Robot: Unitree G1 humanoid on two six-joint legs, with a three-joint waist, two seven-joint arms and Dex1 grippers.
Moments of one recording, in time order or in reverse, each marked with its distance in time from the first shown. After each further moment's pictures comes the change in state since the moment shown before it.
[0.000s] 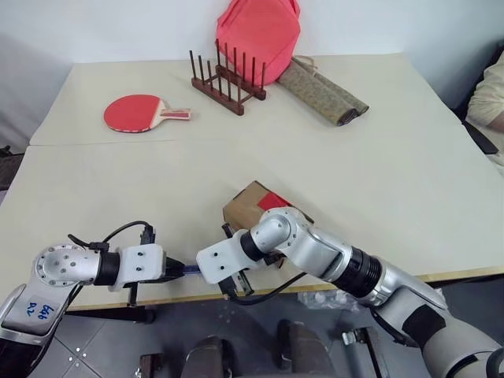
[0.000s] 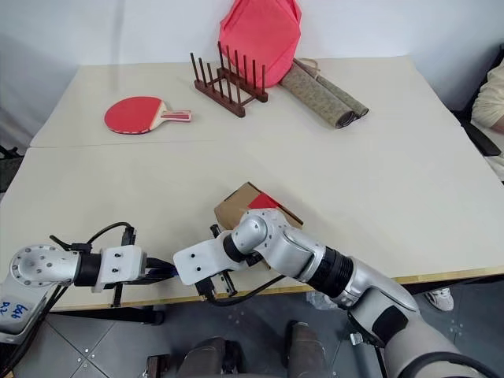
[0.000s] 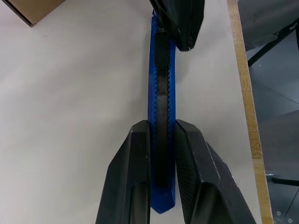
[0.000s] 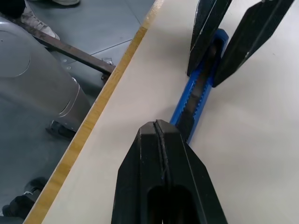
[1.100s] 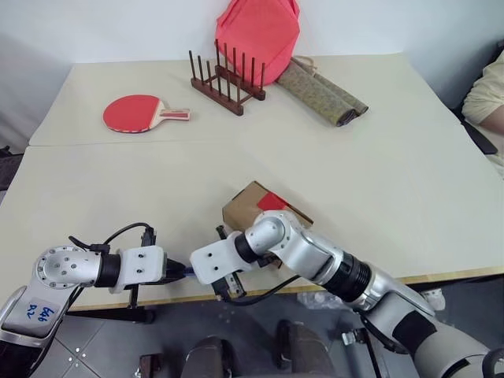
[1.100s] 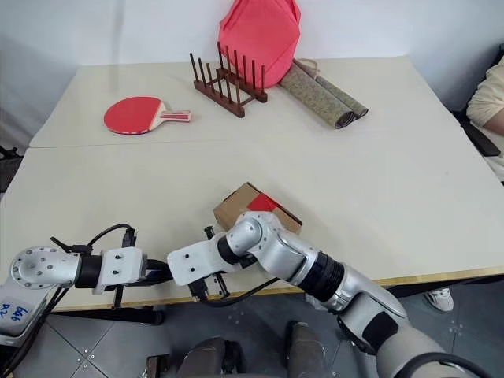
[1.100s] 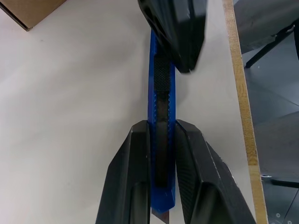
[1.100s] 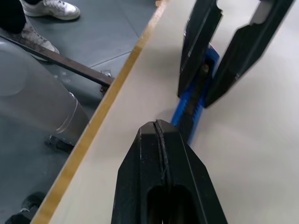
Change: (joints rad) left arm 0.010 0.000 -0.003 -0.010 -0.001 0.000 0.004; right arm 0.040 0.062 -0.042 0.049 -0.031 -0.041 0.016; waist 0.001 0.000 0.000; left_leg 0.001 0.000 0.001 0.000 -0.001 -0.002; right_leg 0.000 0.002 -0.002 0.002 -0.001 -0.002
